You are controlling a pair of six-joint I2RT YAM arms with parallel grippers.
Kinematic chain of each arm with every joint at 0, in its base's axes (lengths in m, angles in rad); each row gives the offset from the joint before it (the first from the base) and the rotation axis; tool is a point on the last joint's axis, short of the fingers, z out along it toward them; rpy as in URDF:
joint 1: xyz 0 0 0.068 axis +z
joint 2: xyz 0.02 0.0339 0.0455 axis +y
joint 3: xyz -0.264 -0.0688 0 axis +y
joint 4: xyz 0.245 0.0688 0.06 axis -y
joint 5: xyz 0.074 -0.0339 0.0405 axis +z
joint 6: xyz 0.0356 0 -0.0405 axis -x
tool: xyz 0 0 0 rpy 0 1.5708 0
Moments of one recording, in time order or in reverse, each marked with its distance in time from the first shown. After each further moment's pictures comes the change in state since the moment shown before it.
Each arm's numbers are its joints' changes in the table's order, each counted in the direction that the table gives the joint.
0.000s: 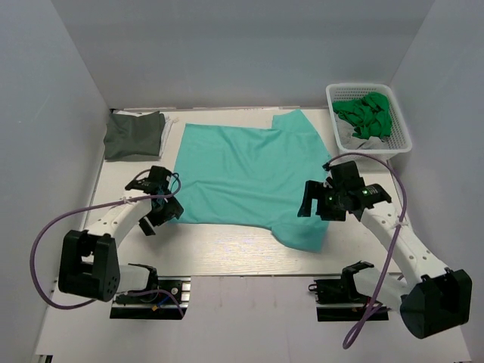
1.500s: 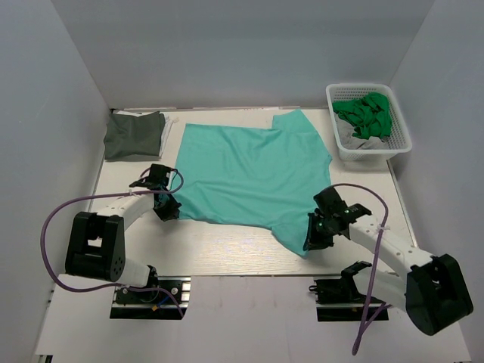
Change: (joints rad) left arm 0.055 0.146 0.079 0.321 -0.186 -0.027; right arm 0.137 0.011 0.316 0.087 0.019 -0.184
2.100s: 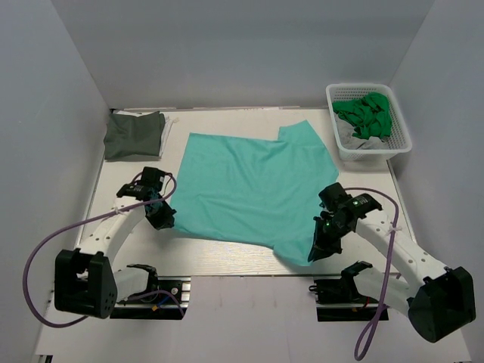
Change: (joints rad) left arm -0.012 -0.227 -0.047 -0.327 -0.007 0.047; right arm -0.002 -0.061 -0.204 -0.447 0.117 -0.073
